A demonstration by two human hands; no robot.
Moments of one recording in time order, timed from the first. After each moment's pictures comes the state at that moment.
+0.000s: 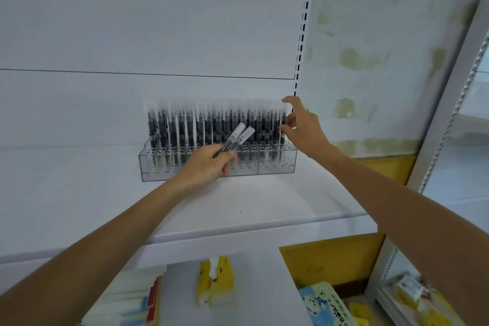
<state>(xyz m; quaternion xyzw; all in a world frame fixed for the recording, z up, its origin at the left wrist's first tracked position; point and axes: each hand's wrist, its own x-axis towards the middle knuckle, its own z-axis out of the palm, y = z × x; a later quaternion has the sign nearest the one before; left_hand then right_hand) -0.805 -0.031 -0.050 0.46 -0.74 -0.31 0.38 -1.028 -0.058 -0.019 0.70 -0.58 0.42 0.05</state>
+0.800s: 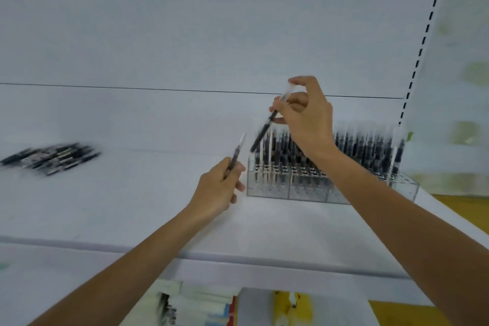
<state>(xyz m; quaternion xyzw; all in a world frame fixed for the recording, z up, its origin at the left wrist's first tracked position) -0.665 -0.005 -0.050 0.55 -0.61 -0.29 0.49 -0.819 -0.057 0.029 0.66 -0.32 0.65 -0.20</state>
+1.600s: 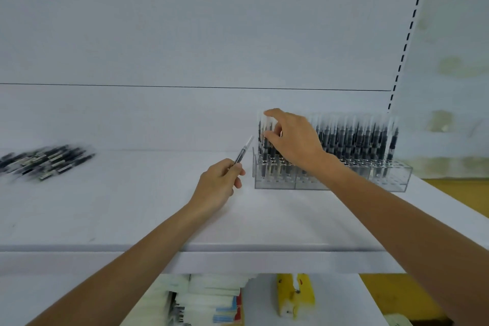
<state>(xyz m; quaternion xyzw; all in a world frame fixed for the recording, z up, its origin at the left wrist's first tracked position) -0.636 -0.011 -0.059 0.53 -0.62 -0.32 0.47 -0.800 -0.059 0.000 0.78 -0.51 0.36 0.08</state>
